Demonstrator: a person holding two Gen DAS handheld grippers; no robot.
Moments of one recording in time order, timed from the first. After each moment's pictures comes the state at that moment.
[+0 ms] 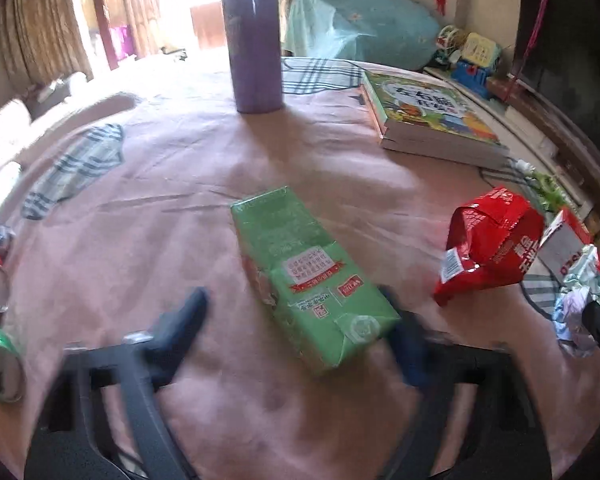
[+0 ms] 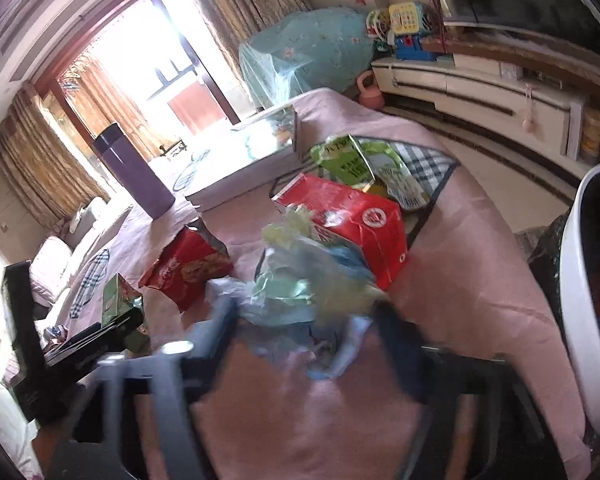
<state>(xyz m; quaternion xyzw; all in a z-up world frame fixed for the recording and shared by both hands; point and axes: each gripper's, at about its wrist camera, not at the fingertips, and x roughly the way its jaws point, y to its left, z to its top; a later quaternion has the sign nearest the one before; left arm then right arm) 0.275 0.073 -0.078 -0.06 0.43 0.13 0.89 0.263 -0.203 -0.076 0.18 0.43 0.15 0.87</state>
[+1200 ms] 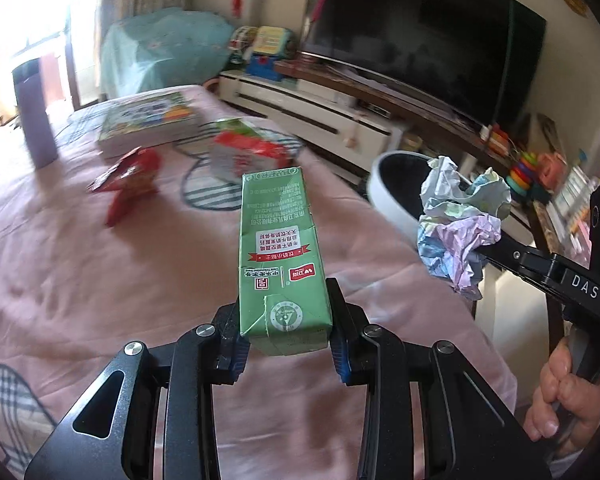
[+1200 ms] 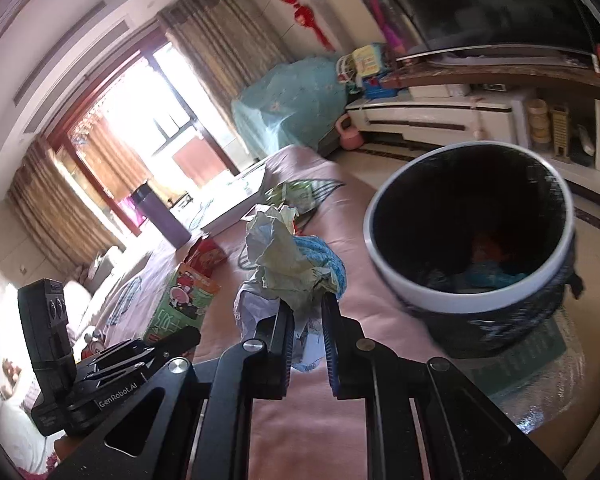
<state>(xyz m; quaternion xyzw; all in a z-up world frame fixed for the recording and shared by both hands) 0.161 -0.114 -0.030 0.01 0.39 -0.18 0.90 0.123 -0.332 -0.029 0.24 0.36 0.12 0.89</state>
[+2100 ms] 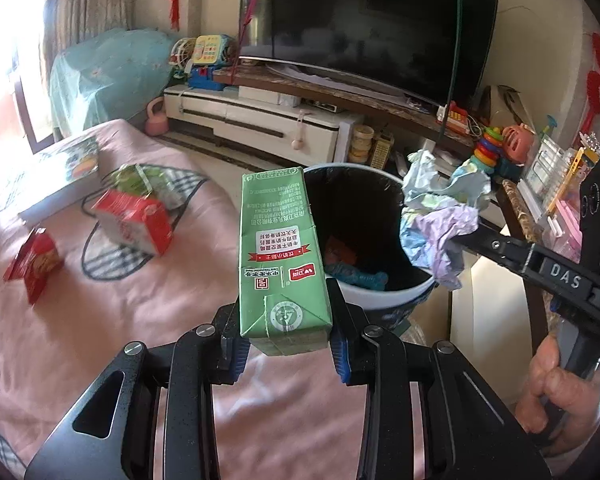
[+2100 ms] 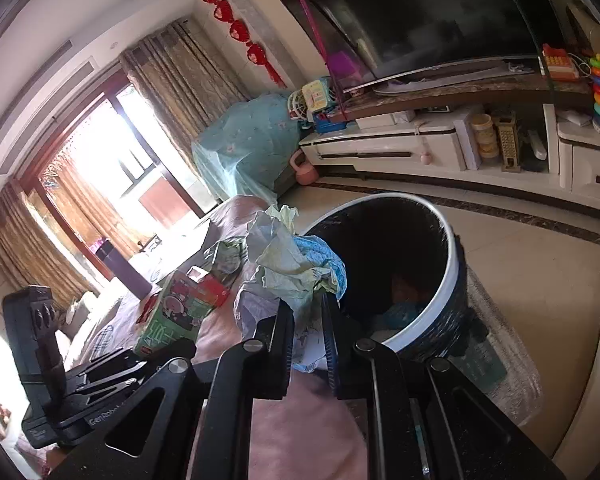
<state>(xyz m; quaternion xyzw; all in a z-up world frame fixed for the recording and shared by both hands) 0.187 -0.218 -0.010 0.05 0.37 -0.25 0.89 0.122 -0.413 -0.018 0.26 0.32 0.04 0.91</state>
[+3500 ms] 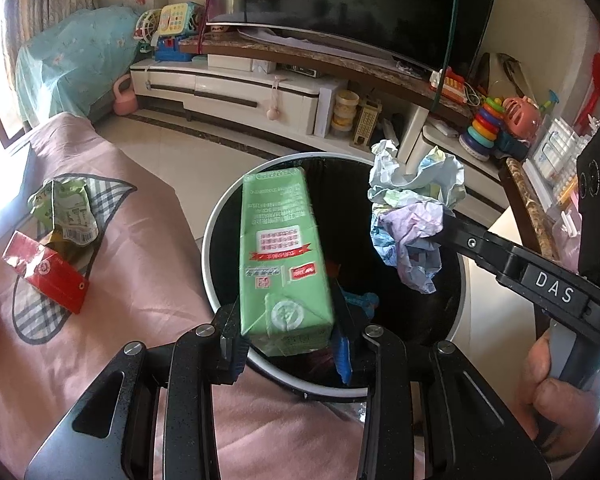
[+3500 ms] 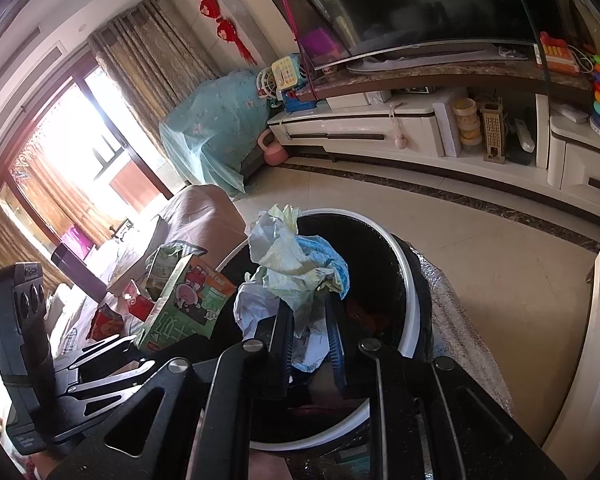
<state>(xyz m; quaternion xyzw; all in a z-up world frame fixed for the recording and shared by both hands) 0.256 -0.297 -0.035 0.08 0.44 -0.28 0.85 0.183 -0.449 -0.038 0.25 0.38 0.02 0.89</state>
